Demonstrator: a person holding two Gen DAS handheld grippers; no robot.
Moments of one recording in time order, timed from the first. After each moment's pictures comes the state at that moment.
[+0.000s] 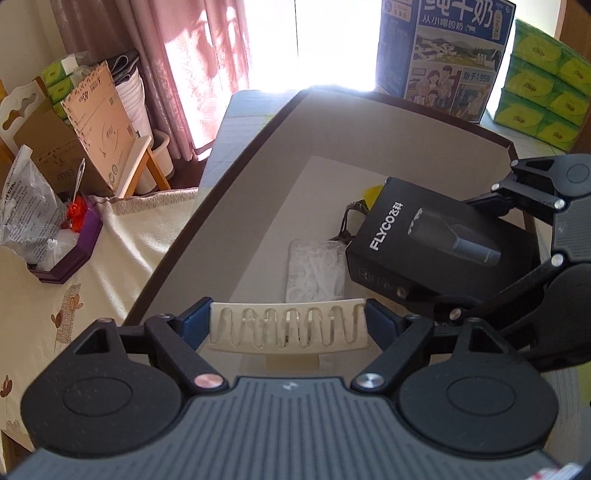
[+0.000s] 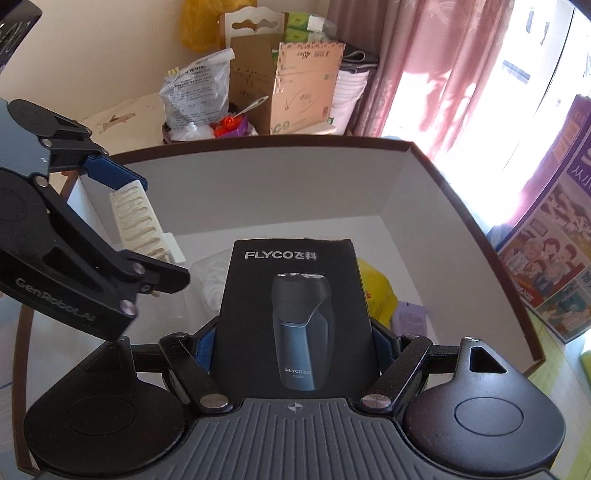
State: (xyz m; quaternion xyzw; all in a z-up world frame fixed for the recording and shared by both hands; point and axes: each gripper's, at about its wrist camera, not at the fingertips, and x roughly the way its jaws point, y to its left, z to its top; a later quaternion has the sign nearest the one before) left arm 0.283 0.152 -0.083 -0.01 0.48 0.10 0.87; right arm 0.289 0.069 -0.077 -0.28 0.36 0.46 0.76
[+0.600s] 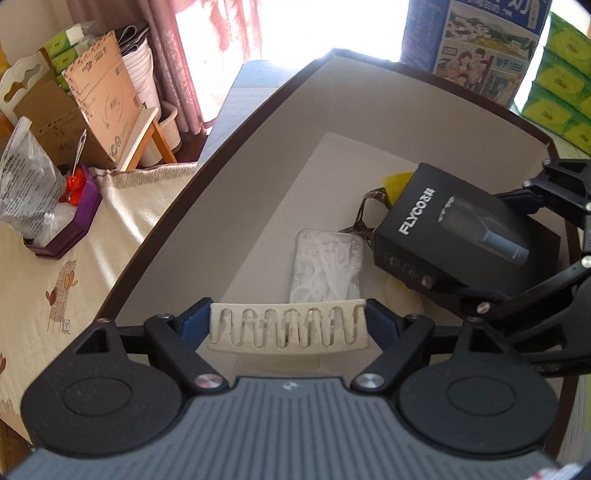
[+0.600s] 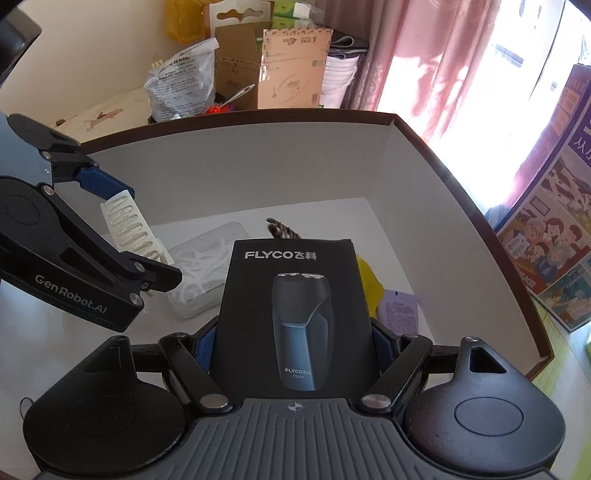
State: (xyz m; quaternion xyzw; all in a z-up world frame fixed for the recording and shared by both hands) left arm 0.310 0.163 -0.111 -0.04 0.51 0.12 0.85; right arm 0.314 0.067 -0.091 -0.27 0.38 0.45 0.76
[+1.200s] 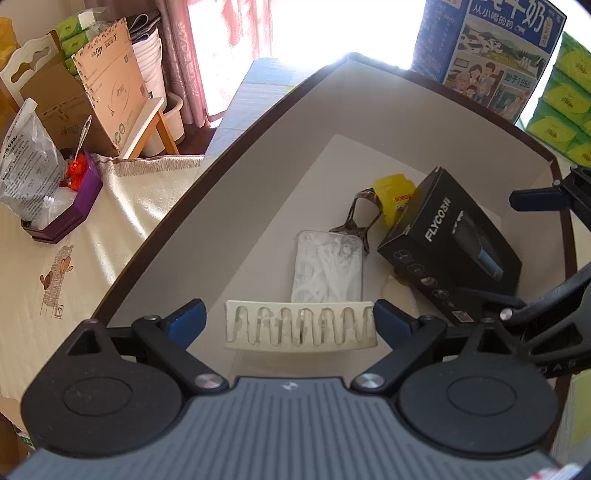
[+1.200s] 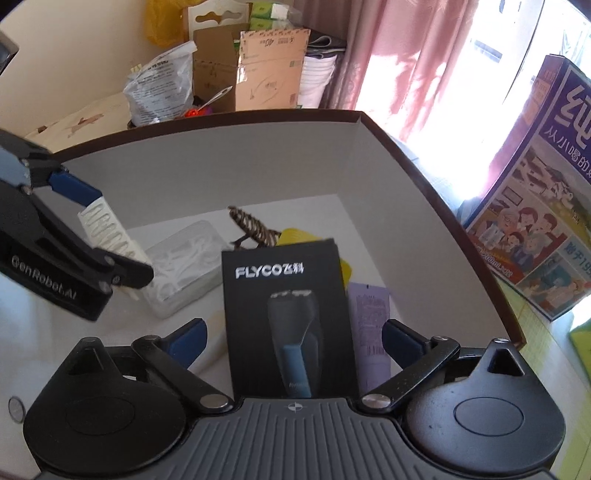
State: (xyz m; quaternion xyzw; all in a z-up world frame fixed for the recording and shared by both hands) left arm 0.304 0.168 -0.105 -0.07 0.50 0.13 0.85; right arm 0.313 0.052 -0.084 -0.28 0.37 0.42 0.78
